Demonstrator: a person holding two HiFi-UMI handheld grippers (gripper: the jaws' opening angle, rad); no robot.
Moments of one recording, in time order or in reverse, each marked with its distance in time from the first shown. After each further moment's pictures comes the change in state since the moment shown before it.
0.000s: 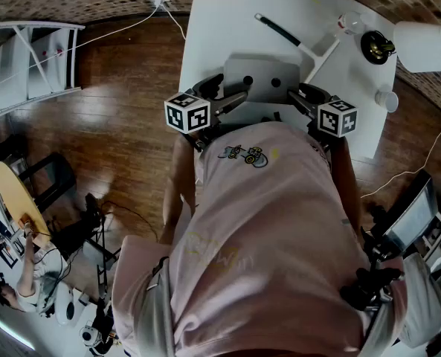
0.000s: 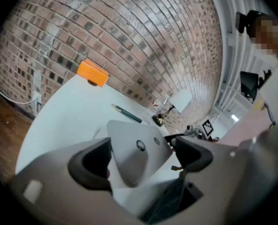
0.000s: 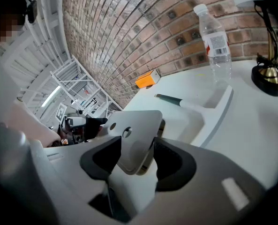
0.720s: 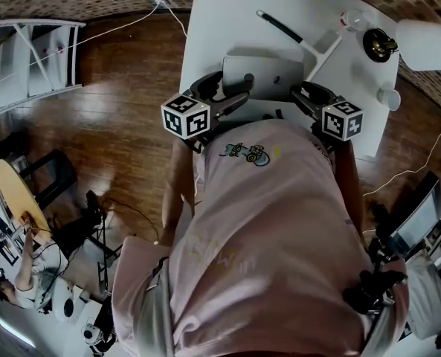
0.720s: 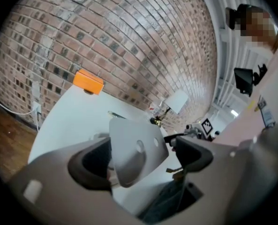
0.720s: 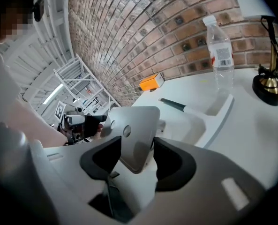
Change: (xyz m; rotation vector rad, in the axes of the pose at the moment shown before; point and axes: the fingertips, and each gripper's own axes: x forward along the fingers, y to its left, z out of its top) left arm -0.013 -0.019 0.015 0.059 -0.024 0.005; right arm -0.011 0.015 0.009 -0.026 -0.012 0.012
